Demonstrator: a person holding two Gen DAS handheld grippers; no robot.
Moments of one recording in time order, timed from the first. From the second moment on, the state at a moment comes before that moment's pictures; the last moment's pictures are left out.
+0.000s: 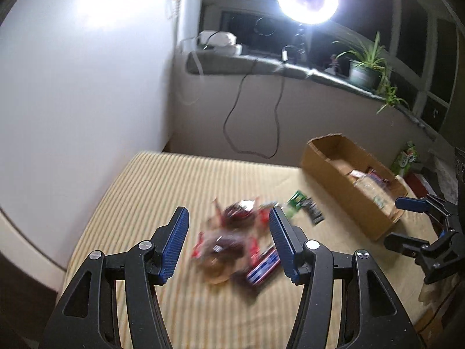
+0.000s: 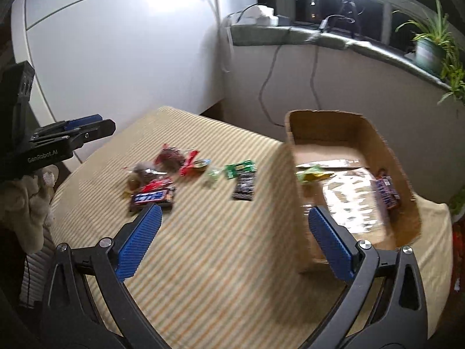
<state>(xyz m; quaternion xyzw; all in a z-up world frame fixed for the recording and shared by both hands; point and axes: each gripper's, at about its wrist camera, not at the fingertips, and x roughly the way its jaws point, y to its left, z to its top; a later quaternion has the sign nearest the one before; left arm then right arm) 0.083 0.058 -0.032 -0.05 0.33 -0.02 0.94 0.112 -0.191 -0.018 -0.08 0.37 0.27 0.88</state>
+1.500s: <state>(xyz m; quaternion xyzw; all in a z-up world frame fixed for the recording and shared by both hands) 0.136 0.068 -0.120 -0.07 0.43 -0.09 0.89 0.145 -0.039 -0.122 -0.15 0.44 0.37 0.81</state>
